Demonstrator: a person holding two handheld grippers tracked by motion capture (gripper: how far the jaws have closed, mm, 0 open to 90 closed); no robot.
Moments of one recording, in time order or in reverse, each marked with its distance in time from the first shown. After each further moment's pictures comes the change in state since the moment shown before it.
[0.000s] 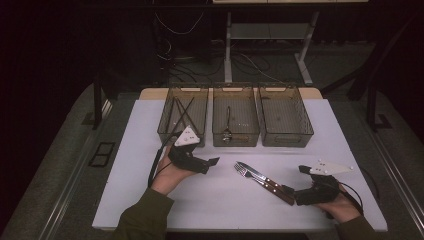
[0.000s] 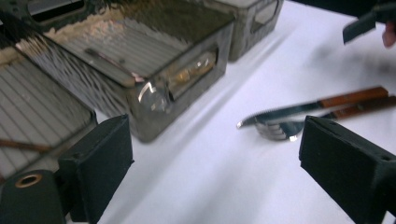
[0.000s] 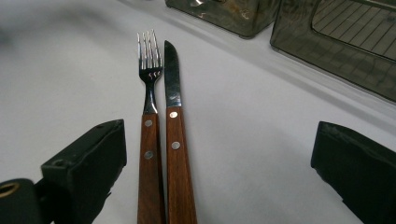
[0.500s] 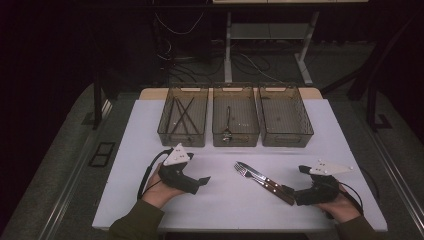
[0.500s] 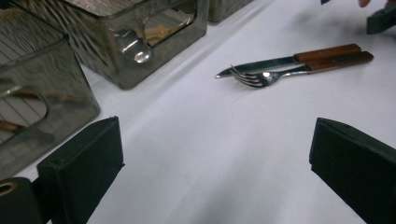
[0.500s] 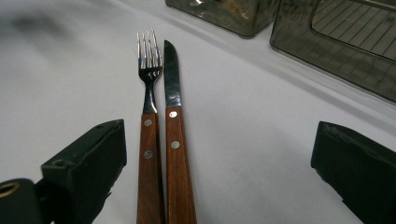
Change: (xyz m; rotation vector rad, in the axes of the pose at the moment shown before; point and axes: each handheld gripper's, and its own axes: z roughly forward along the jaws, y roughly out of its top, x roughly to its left) left arm -0.014 -0.041 -0.024 0.013 -0.027 -0.006; right arm 0.000 0.000 0.000 0.002 -0.003 -0.001
